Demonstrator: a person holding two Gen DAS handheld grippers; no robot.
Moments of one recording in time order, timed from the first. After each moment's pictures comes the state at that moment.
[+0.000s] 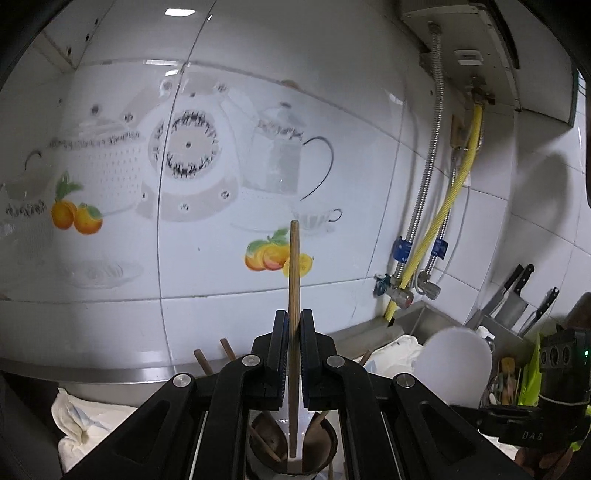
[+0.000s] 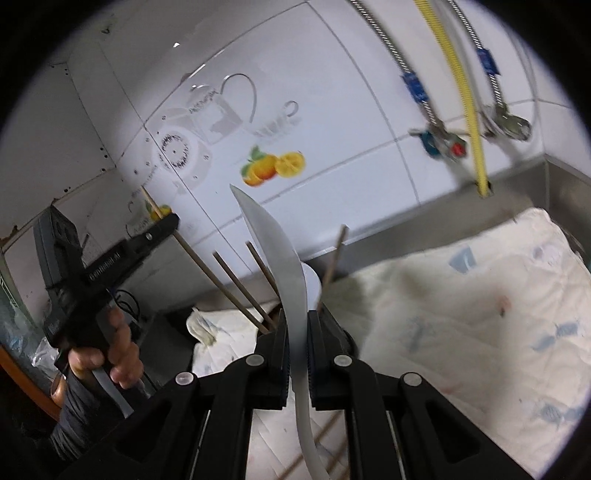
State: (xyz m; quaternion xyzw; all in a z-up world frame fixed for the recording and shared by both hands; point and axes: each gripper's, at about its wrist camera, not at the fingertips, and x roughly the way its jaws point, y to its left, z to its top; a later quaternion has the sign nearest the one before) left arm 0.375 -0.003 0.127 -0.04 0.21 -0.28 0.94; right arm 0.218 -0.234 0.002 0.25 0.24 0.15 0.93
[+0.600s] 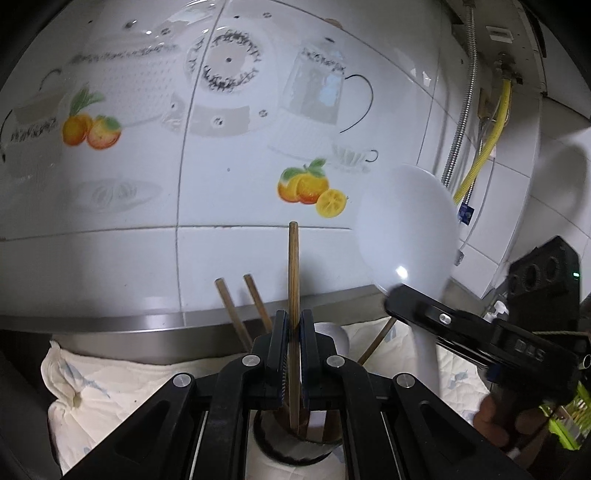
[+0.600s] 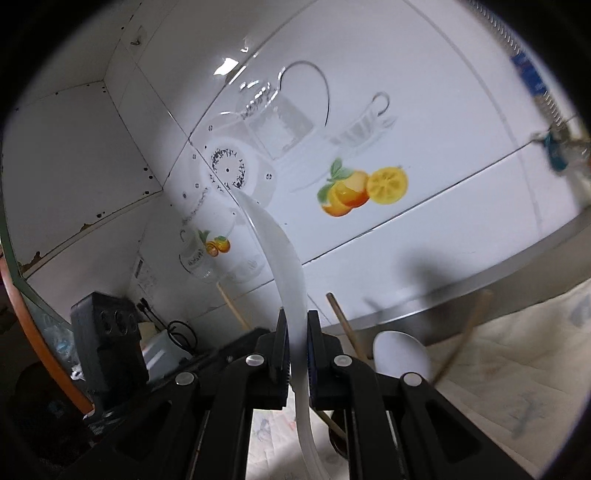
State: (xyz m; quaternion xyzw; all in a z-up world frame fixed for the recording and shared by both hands) left arm 0.390 0.009 0.067 -0.04 0.27 -0.26 0.93; right arm 0.308 -0.196 -0.007 0.29 0.15 0.30 0.89
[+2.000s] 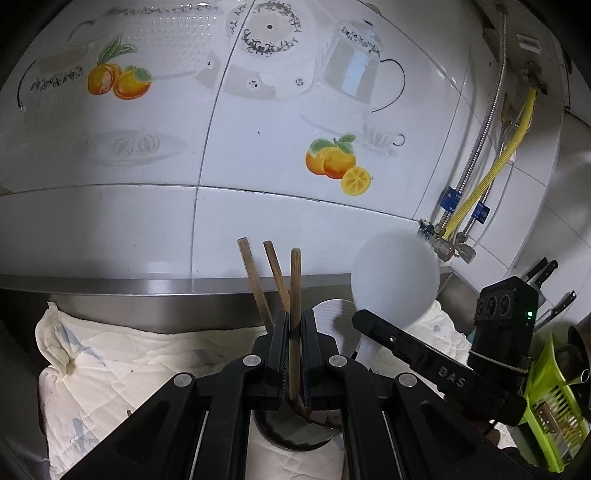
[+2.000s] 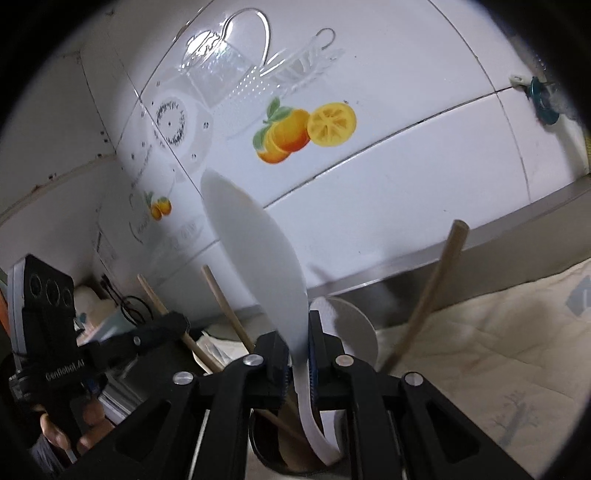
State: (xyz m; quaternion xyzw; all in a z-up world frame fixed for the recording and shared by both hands) left arm 0.389 0.019 0.046 -0.07 0.31 -0.24 0.92; right arm 0.324 -0.194 -0.045 0.24 0.20 0.24 0.92
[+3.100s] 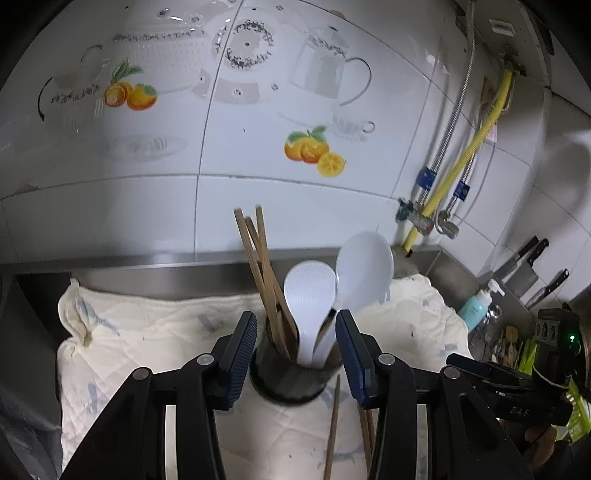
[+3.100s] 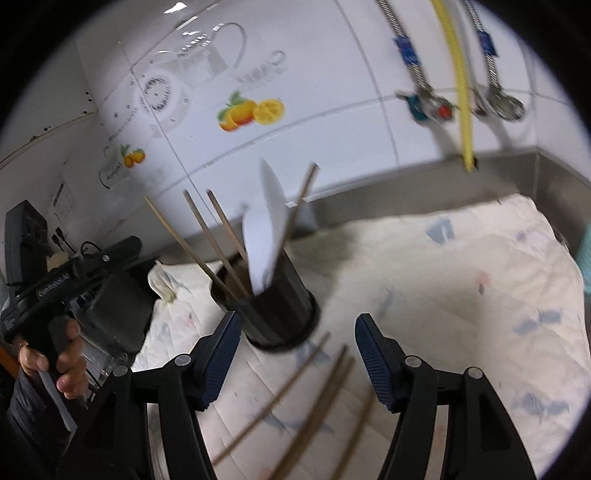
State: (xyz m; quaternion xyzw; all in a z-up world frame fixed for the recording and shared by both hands) left arm 0.324 0.027 0.057 -0.04 0.32 -0.24 0.91; right arm 0.194 -0.245 -0.043 0.18 0.32 0.11 0.92
